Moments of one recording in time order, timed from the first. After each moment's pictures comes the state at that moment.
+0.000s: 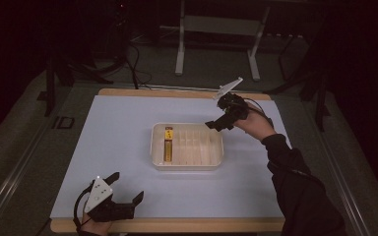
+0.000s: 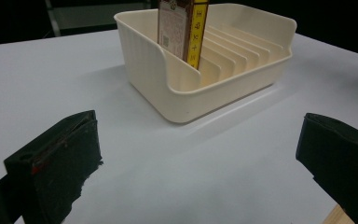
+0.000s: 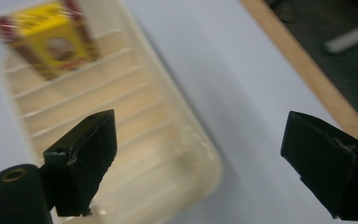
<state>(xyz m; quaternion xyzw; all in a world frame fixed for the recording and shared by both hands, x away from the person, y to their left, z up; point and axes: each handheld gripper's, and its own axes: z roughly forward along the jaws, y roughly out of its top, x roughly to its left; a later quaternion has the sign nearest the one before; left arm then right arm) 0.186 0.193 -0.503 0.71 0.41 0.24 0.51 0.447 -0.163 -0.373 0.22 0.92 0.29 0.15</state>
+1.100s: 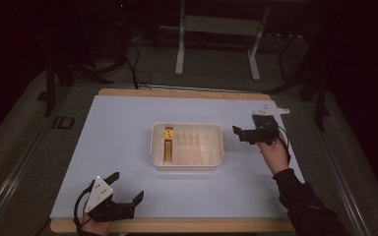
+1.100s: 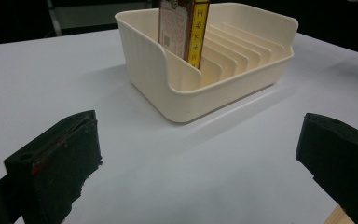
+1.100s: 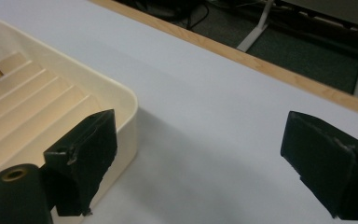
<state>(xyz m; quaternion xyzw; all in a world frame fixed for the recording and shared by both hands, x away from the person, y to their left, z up) 0.187 0.192 -0.503 0.72 0.41 0.25 0.51 0.399 -0.257 -0.422 0.40 0.79 0.40 0.23</state>
